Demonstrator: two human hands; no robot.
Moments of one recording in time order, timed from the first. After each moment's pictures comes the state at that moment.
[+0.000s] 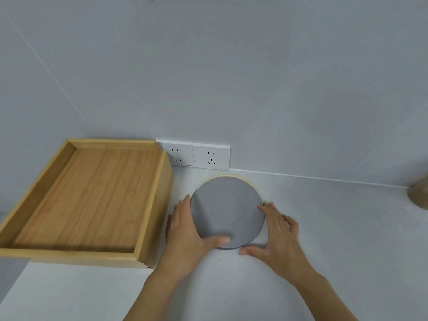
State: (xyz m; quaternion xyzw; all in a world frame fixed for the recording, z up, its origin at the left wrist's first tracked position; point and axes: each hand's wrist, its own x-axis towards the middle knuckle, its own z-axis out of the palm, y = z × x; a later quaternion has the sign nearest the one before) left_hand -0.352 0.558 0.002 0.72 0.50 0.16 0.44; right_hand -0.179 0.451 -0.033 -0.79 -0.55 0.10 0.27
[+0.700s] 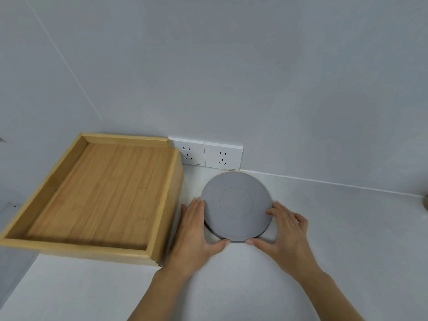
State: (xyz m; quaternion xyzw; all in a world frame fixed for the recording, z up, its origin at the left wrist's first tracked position) left_hand -0.361 0.568 -0.027 0.84 0.41 0.17 0.31; right_hand -0.176 0.462 -0.040 -0.79 -0.56 0.03 0.25
